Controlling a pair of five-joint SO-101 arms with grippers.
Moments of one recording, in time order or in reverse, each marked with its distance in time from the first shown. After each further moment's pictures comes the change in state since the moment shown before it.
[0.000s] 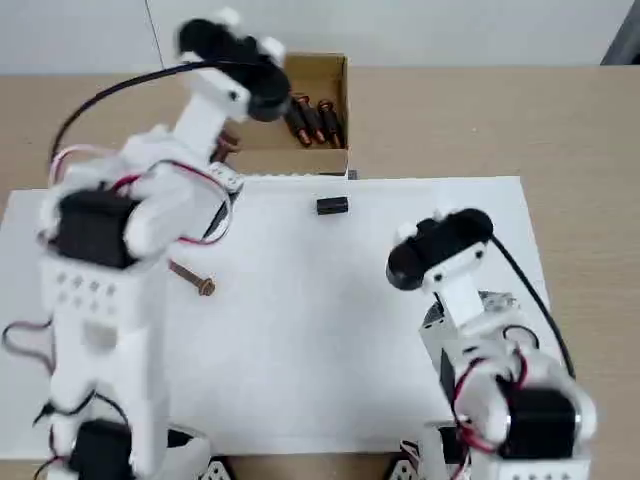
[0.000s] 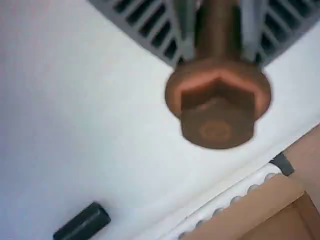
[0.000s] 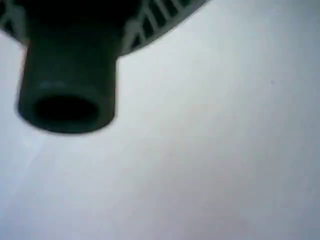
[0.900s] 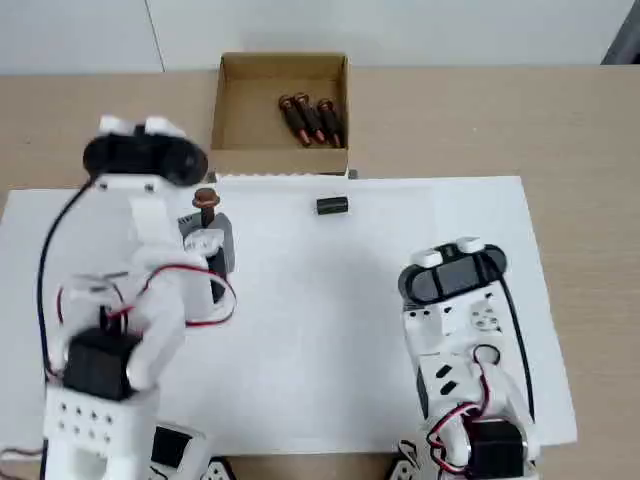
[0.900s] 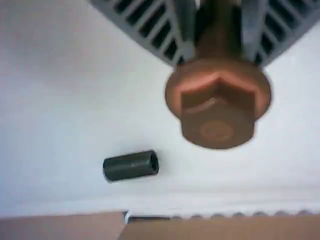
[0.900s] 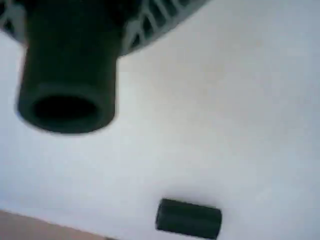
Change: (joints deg) left arm 0.2 -40.5 56.7 -28.8 30.2; right arm -4.0 -29.7 36.7 -28.3 -17.1
